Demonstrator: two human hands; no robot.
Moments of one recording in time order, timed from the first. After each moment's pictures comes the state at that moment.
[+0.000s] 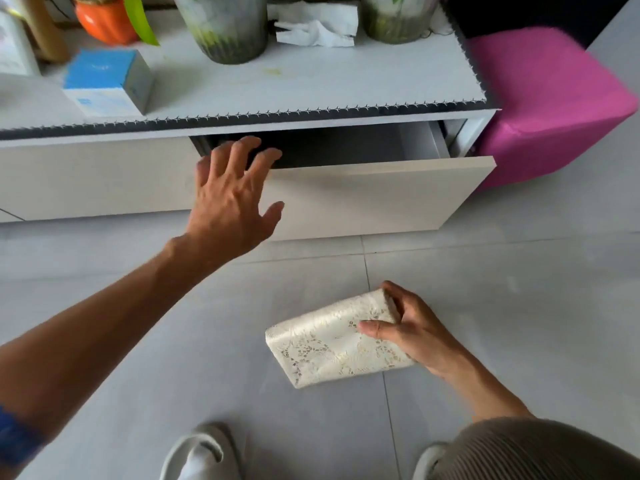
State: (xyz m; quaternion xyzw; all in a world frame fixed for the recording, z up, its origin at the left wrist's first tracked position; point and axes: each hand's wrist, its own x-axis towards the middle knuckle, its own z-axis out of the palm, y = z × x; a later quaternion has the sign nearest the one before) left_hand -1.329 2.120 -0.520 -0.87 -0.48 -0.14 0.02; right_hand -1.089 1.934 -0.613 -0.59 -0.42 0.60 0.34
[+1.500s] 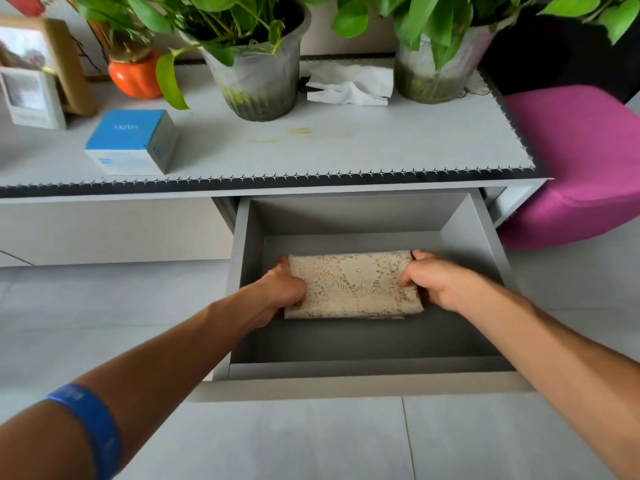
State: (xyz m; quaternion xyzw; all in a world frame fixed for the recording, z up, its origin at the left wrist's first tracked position) left_hand -1.302 2.168 -0.599 -0.50 -0.66 -0.04 -0.56; right_hand -1.059 2.136 -0.611 -0.78 -0.27 0.53 0.20
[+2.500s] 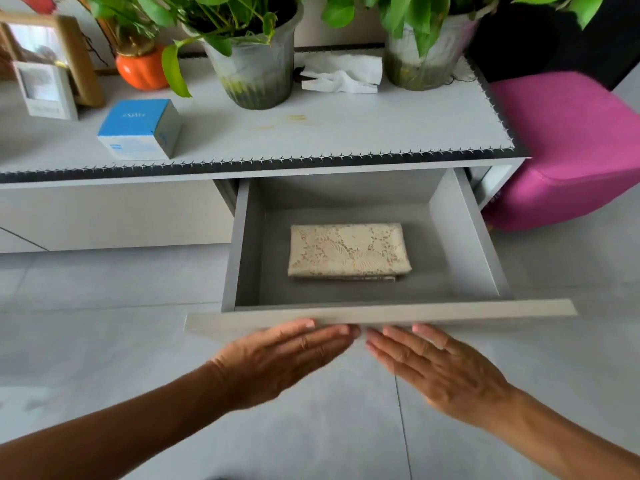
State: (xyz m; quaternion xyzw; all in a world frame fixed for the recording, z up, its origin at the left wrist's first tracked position) left_hand -1.363 2.041 -0.578 -0.94 -0.11 0.09 0.30; right_hand -1.053 1.950 -0.622 -0.39 -0.89 -0.23 -0.06
